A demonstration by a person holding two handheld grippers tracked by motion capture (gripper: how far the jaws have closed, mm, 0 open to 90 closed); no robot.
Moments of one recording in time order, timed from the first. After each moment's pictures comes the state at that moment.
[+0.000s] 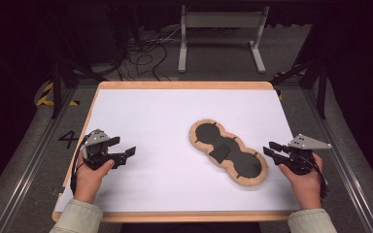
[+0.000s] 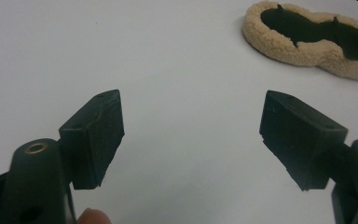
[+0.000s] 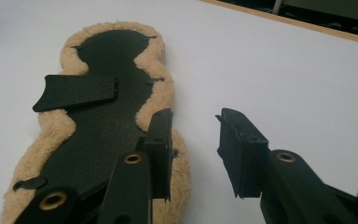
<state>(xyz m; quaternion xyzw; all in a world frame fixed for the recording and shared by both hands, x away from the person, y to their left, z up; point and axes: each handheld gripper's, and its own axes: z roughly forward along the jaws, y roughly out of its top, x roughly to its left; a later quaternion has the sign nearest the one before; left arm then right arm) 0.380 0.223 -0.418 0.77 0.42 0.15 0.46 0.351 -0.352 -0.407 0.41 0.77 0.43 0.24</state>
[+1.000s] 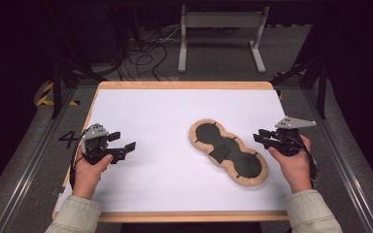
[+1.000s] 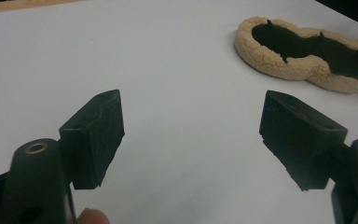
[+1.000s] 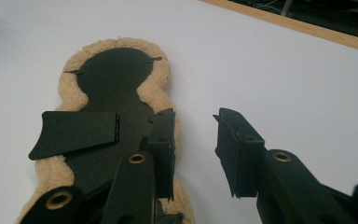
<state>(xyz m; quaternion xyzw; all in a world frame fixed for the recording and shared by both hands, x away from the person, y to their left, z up) 0.390 0.226 -0.405 0.77 0.41 0.14 0.48 0.395 -0.325 -0.382 0.41 0.79 0.41 0.21</state>
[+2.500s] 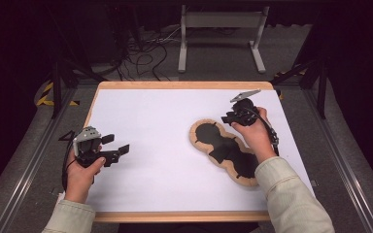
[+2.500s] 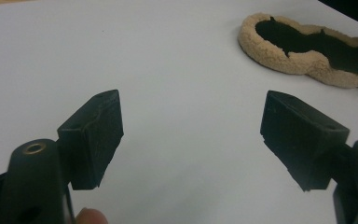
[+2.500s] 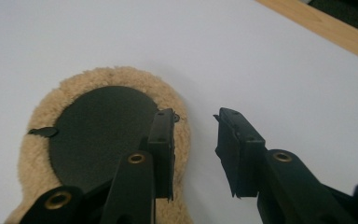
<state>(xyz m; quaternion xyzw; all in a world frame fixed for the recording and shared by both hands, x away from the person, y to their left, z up) 0.381 0.242 -0.406 0.77 0.42 0.13 0.47 0.500 -0.231 -0.381 0.39 0.85 0.32 0.18</state>
